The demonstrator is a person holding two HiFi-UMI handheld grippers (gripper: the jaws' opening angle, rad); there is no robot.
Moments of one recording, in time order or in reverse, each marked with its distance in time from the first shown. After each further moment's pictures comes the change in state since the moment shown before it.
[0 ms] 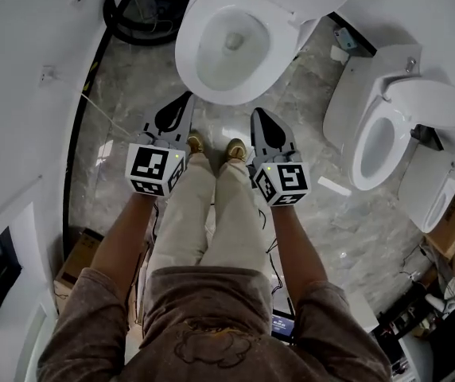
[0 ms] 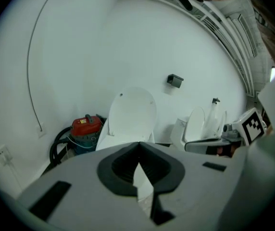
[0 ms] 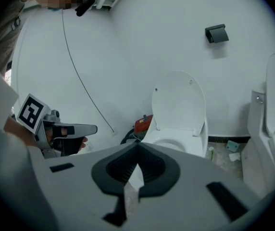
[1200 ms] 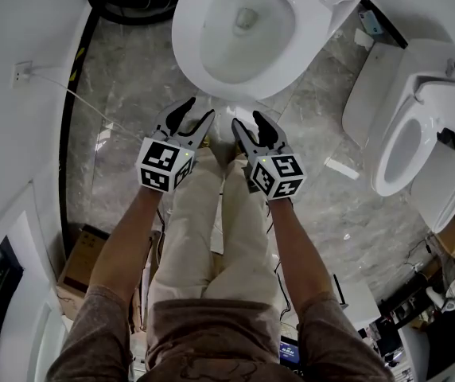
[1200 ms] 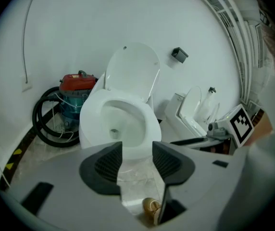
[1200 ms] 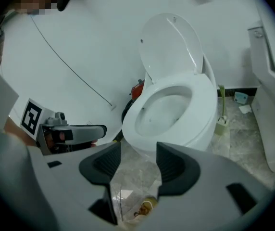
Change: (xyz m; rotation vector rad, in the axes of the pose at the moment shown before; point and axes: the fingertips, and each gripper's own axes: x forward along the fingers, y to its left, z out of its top) left arm 0.063 0.018 -0.190 -0.111 0.267 -0.147; right arm 0.077 -0.013 -0.188 0.211 0.280 0.072
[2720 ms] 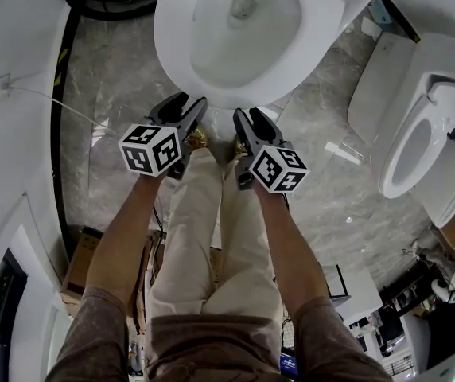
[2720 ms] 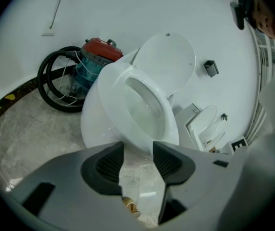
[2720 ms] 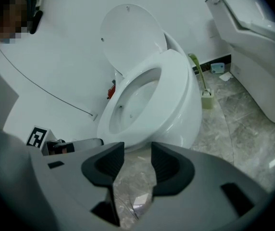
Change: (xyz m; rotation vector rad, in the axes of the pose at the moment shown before) left arm 0.064 0.054 -0.046 -0.404 0.074 -0.032; right arm 0.048 -0.054 -0.028 0.346 -0.025 -0.091
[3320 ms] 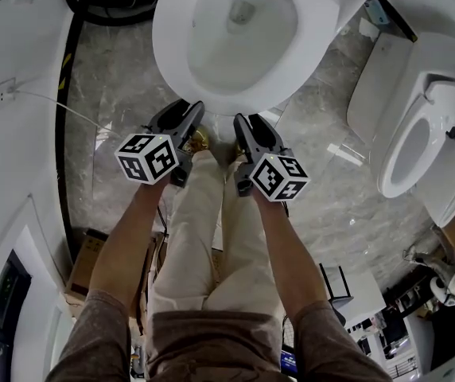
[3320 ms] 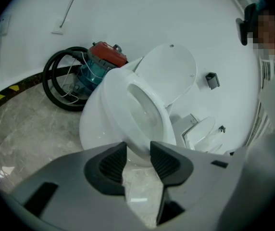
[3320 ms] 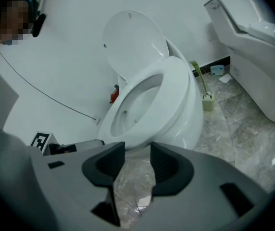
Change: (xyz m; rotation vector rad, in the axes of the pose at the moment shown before) left arm -0.018 -0.014 0.015 -0.097 -0.061 -0.022; right arm -0.018 0.018 0.014 0.026 -0.028 0.014
